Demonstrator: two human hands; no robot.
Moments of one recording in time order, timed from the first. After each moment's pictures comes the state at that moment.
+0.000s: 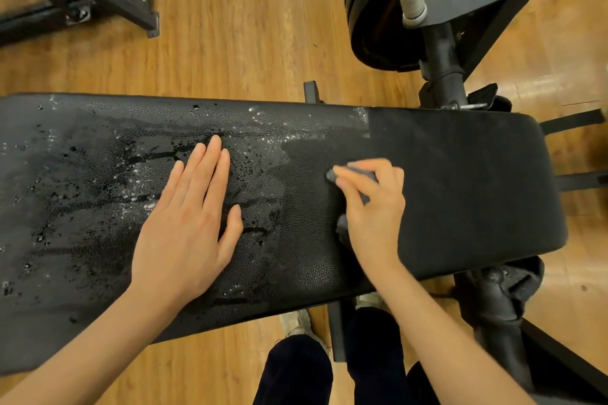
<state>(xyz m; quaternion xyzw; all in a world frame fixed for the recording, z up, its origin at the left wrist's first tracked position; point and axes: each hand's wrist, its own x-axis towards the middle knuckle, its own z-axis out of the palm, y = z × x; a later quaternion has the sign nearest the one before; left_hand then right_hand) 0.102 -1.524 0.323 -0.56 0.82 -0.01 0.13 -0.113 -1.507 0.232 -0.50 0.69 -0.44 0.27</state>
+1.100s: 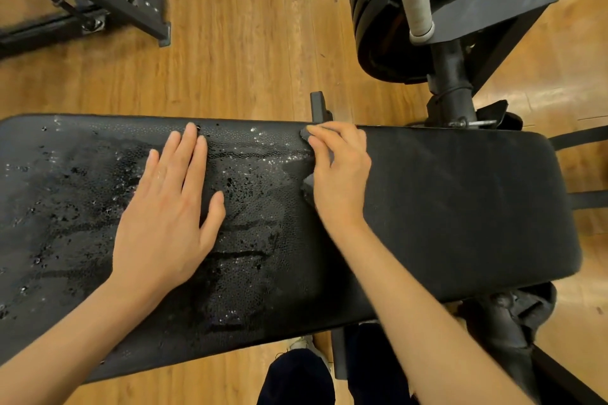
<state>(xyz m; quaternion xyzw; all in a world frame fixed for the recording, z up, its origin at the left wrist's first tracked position) 0.112 -1.562 0.325 -0.59 0.80 -0.04 0.12 -0.083 -1.587 0.235 -0.51 0.66 -0.49 0.27</state>
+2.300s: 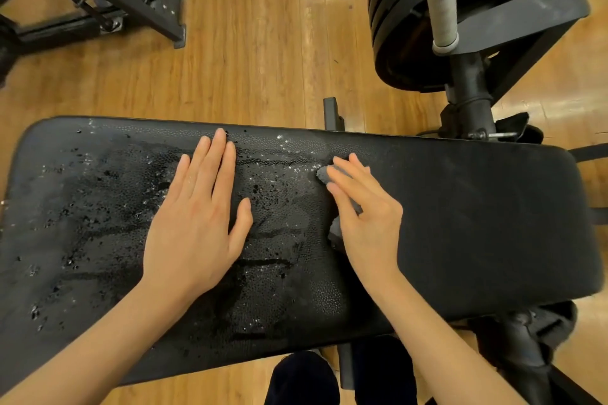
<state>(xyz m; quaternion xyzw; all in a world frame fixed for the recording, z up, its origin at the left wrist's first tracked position) 0.110 -1.562 0.326 -0.59 0.80 -0.04 0.11 -0.080 -1.543 0.234 -0.52 0.62 -0.50 0.33</state>
